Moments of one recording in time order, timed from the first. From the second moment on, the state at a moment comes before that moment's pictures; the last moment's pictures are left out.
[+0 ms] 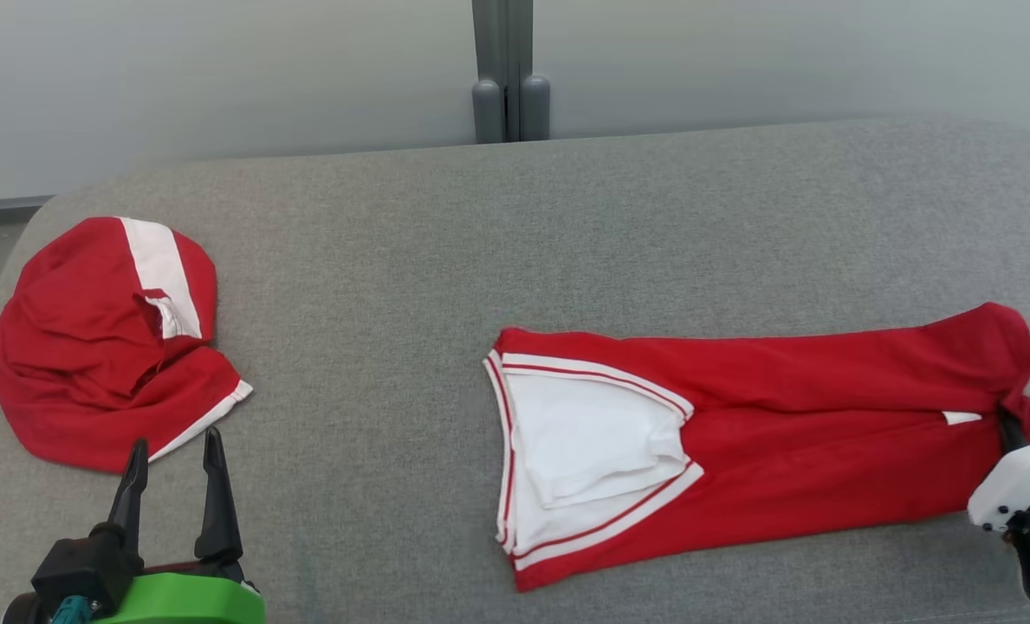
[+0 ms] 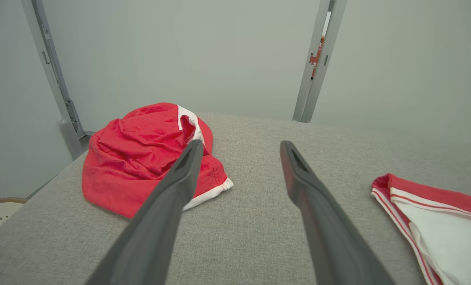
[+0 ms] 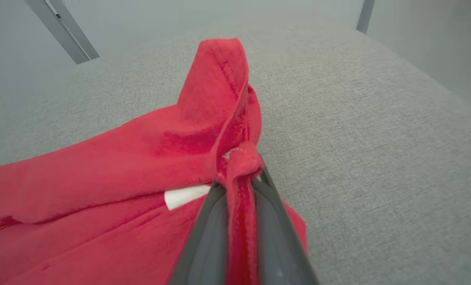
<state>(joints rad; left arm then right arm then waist) 0.03 0.05 0.10 0.17 -0.21 -0.12 -0.26 -0.39 -0.40 0.14 0.97 0.64 0.13 -0.26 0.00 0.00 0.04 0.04</state>
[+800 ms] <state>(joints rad) 0.05 0.05 0.10 0.17 -0.19 -0.13 -0.26 -0.37 -0.21 0.35 0.59 0.53 0.13 -0.18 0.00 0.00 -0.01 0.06</state>
